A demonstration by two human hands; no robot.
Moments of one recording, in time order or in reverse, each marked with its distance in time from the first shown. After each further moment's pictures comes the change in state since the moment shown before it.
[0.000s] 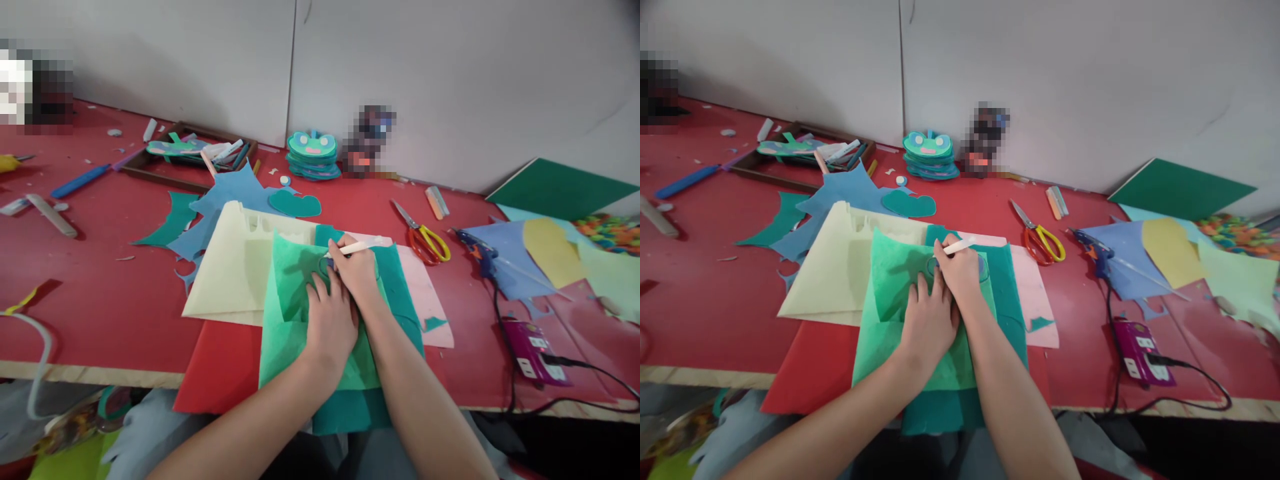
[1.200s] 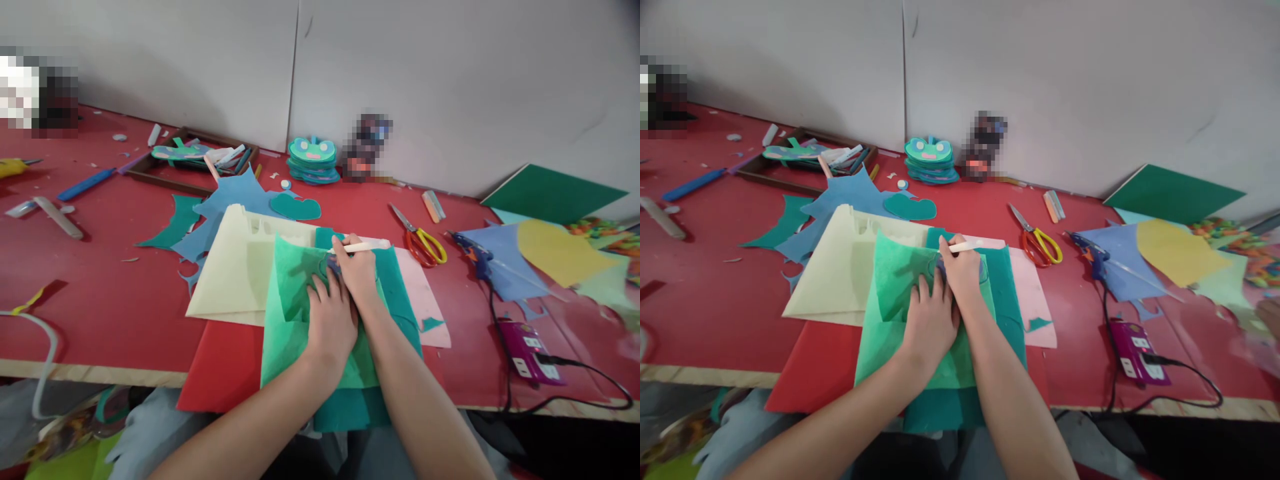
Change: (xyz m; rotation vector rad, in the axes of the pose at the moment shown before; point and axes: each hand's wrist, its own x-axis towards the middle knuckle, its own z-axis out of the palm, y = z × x) left_hand -0.001 -0.001 -0.003 -0.022 -0.022 -0.010; right_hand 0.002 0.004 0.003 0.163 0.061 0.100
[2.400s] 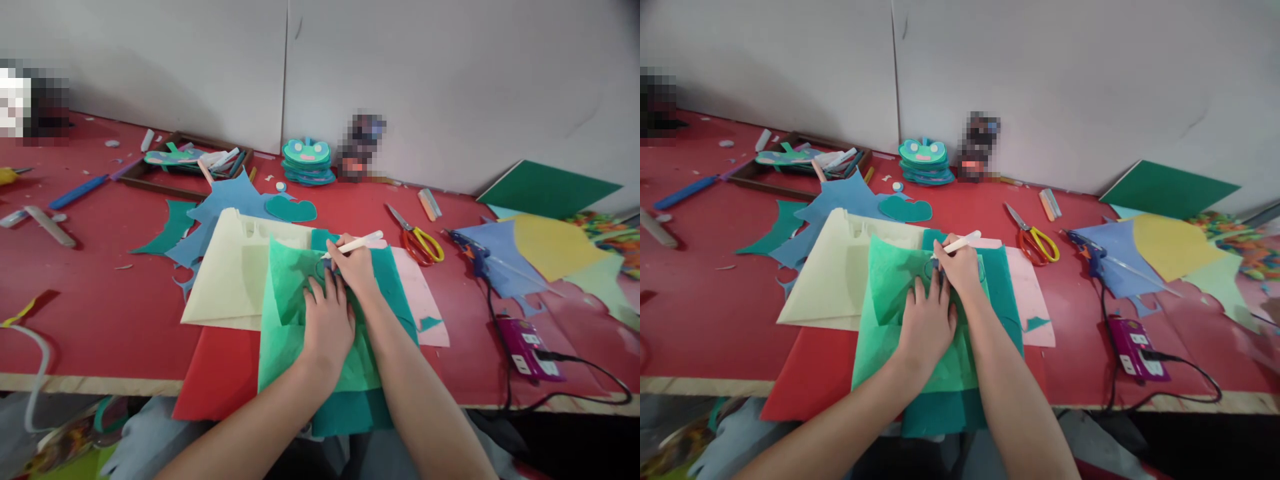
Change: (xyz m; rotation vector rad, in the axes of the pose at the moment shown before) left_hand 0.000 -0.001 -0.002 0.006 -0.010 -0.008; right_hand 0.006 0.002 -0.008 -0.001 -0.131 -0.069
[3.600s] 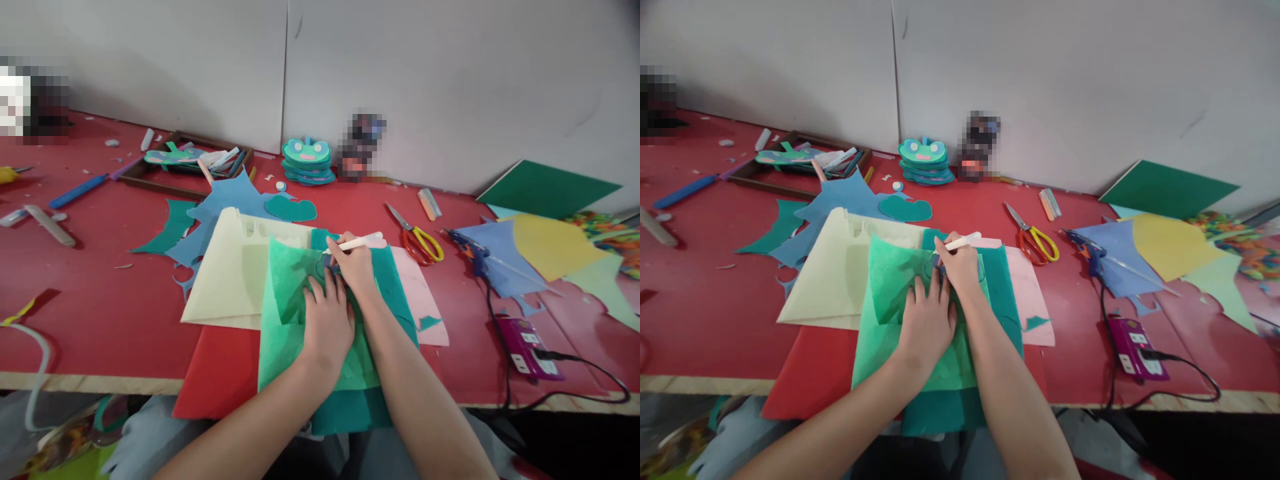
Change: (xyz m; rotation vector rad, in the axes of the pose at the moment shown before) left_hand 0.000 0.000 0.003 0.014 0.011 0.012; right_hand 0.002 0.002 0.003 0.062 0.057 0.025
